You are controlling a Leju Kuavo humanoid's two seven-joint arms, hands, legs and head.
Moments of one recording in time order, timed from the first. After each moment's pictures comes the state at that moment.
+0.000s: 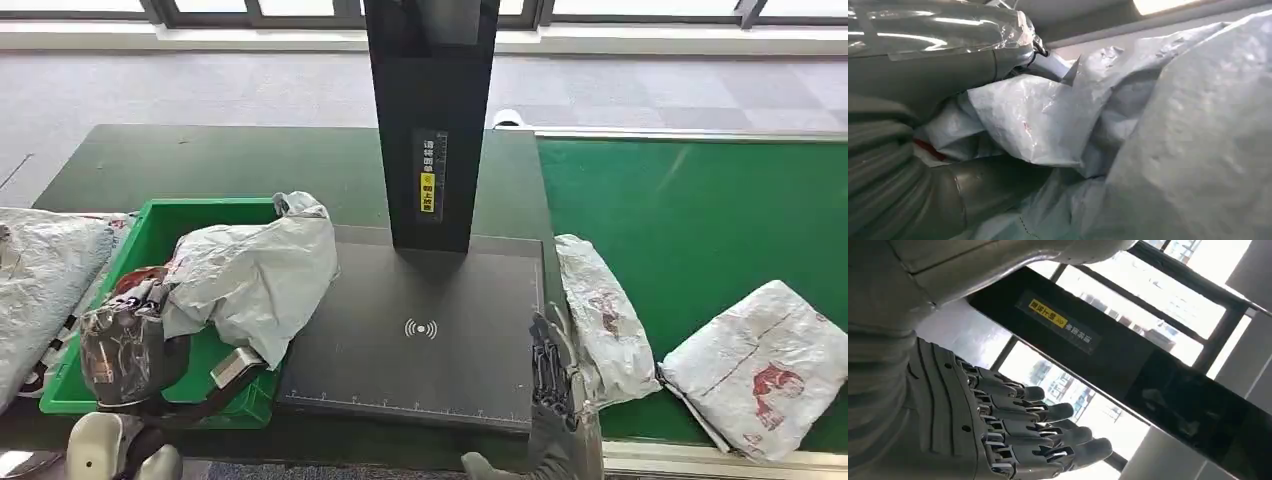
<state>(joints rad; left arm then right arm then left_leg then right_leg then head) 0.15 -0.09 0.13 -1.74 -1.32 0.46 -0.11 0.33 0.10 0.50 -1.84 0.54 -0.28 -0.64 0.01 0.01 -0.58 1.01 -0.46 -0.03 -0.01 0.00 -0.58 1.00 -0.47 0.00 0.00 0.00</state>
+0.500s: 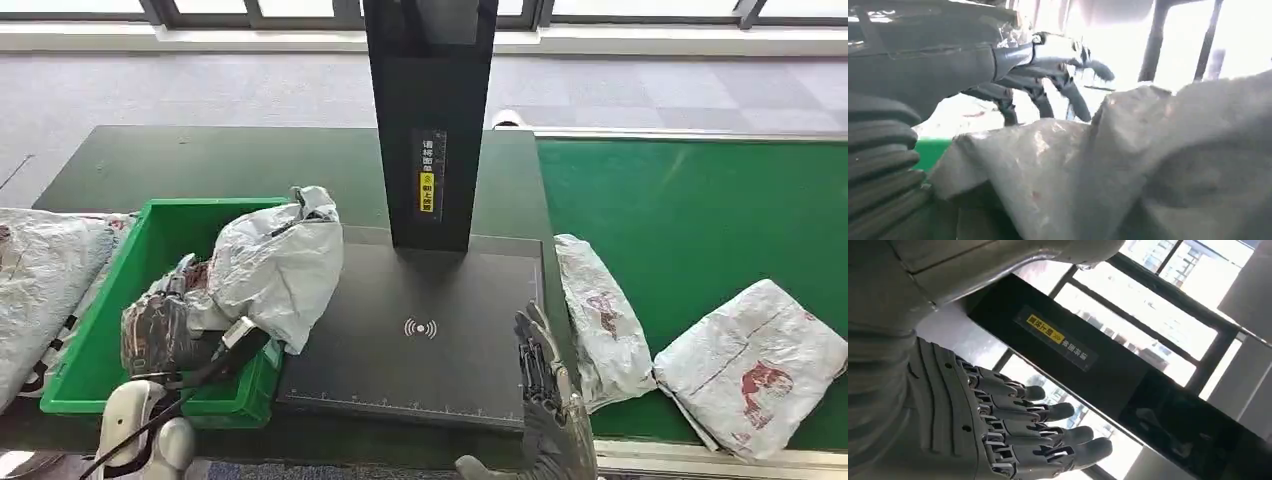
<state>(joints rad) -0.01 -0.06 0.19 -1.38 -1.24 0.35 -0.05 0.33 0.12 0.45 -1.85 0.55 -0.16 -0.67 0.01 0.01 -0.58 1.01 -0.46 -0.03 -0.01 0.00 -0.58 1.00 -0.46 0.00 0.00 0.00</state>
